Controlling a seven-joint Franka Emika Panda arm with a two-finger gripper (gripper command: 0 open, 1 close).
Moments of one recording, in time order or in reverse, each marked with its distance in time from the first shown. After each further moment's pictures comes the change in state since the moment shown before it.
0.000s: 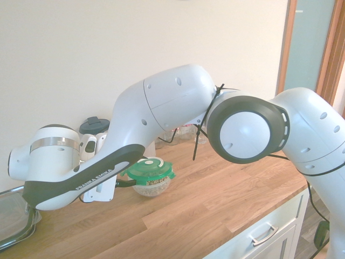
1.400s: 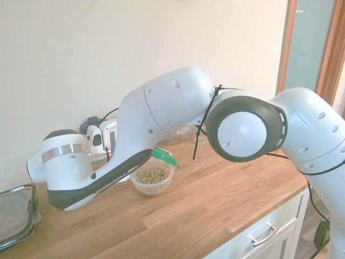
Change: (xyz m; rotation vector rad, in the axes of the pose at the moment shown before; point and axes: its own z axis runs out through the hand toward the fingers) arm 0.031 0.006 0.033 -0.228 0.241 0.145
